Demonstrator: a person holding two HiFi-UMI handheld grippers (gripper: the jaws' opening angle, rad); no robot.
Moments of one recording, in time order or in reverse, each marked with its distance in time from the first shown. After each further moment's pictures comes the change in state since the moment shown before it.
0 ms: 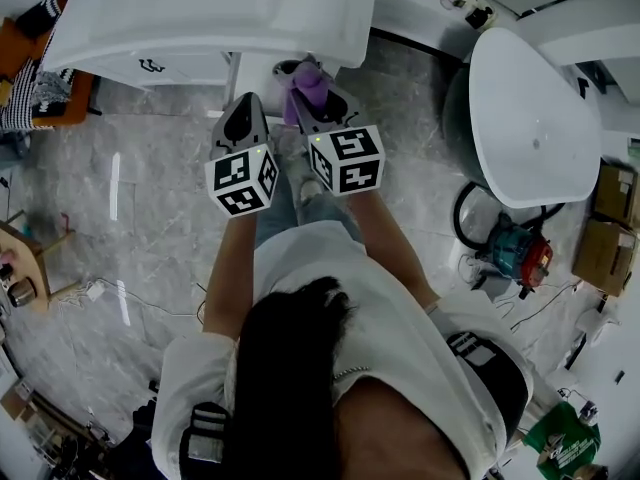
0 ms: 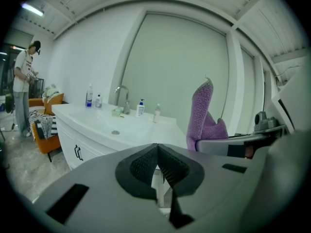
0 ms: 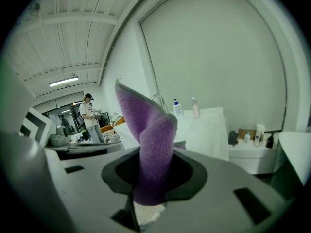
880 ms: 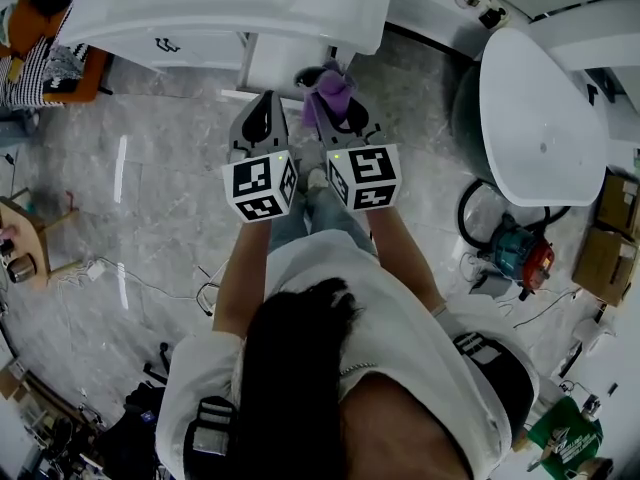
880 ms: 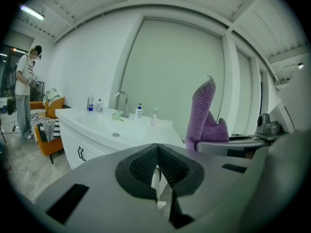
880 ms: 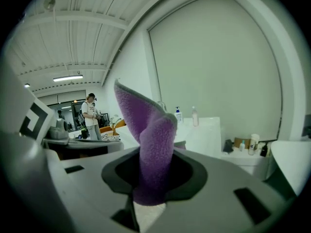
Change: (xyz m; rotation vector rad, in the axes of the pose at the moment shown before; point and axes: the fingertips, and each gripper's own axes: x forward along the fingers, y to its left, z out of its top) left arm -0.048 -0.019 0.004 0.014 -0.033 -0.004; right arm -0.048 0.025 0.000 -0.067 -0.072 -0.027
